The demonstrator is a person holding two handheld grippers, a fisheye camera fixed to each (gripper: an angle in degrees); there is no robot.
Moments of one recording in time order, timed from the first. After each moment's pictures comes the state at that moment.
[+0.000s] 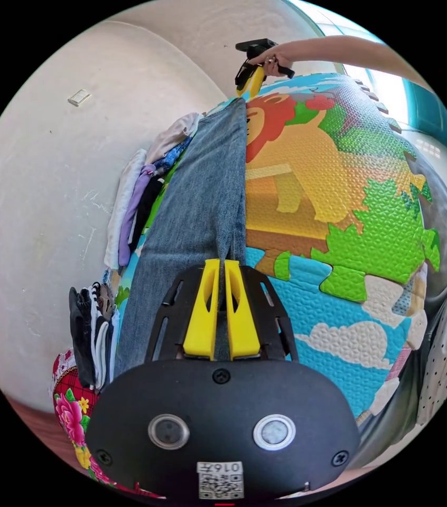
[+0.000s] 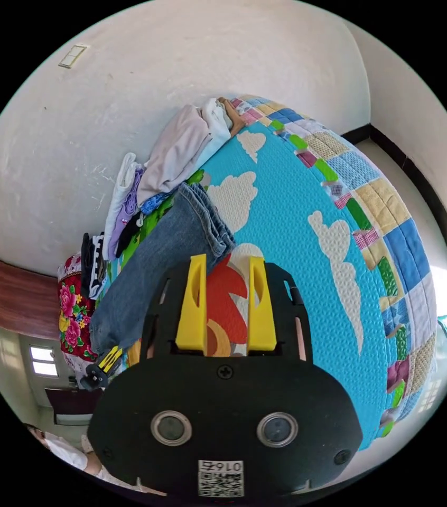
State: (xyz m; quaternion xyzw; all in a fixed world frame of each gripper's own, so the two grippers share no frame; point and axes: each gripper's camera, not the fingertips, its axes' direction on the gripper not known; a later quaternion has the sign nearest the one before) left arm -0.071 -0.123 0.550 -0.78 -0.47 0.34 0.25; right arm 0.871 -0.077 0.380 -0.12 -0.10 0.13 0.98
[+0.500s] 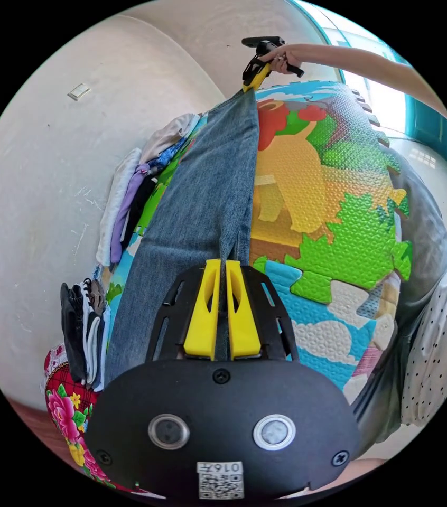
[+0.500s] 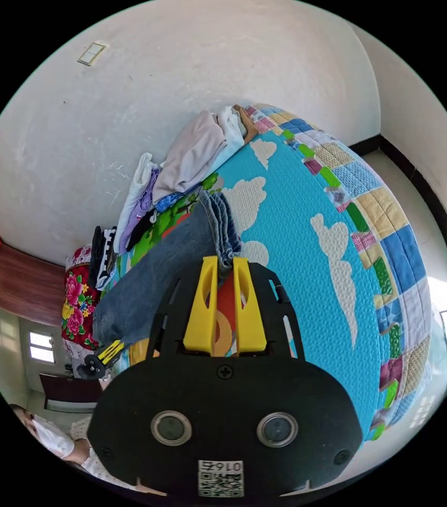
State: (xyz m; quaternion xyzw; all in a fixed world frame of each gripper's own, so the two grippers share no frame) left arm -0.018 -0.129 0.498 -0.79 -0.46 0.30 0.27; right arm 0.813 -0.056 0.289 -0.12 -0.10 0.07 0.98
